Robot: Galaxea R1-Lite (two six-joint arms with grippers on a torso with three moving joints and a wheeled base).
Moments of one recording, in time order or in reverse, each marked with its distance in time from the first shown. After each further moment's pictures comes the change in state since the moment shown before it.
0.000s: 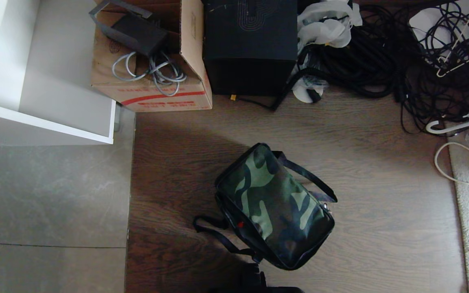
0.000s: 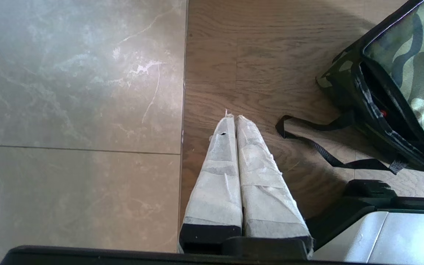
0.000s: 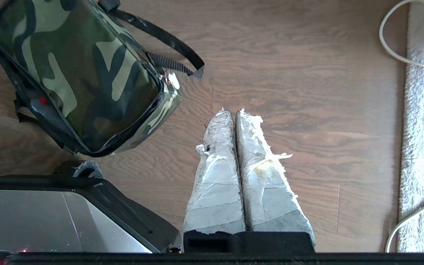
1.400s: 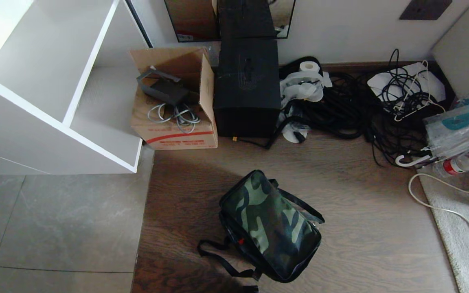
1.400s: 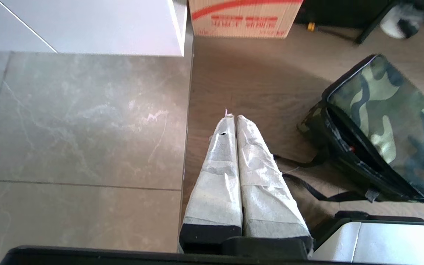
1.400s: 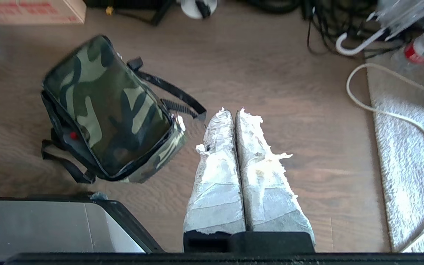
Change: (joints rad) left arm 0.000 0.000 0.000 0.000 0.000 -0.006; right arm 0.000 0.001 0.000 0.000 0.000 0.000
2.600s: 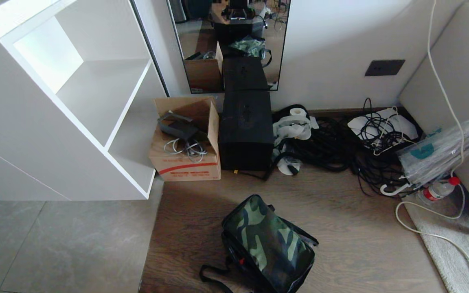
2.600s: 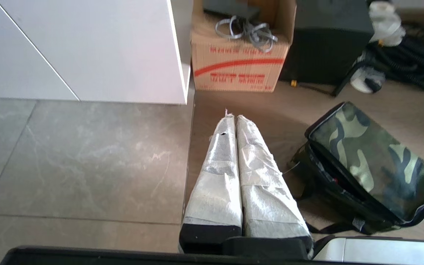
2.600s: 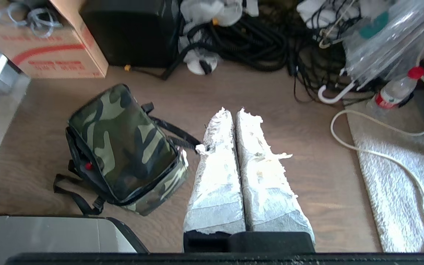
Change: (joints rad) left arm 0.000 0.000 0.000 -0.001 0.000 -0.001; right arm 0.000 0.000 0.000 0.000 0.000 0.000
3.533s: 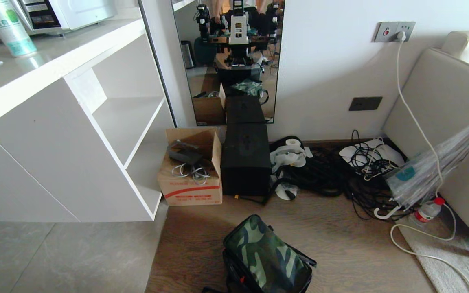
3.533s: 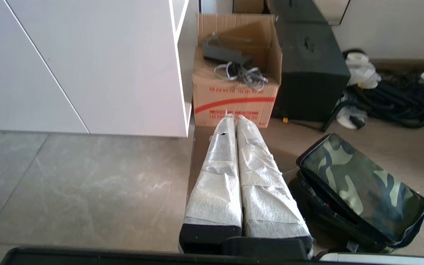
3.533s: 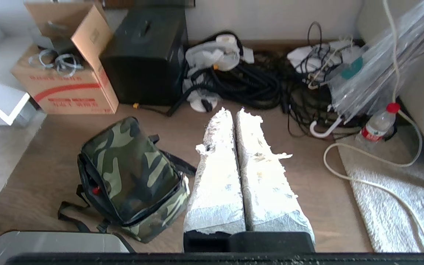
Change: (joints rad) left arm 0.000 0.000 0.000 0.000 0.000 0.000; right arm 0.000 0.000 0.000 0.000 0.000 0.000
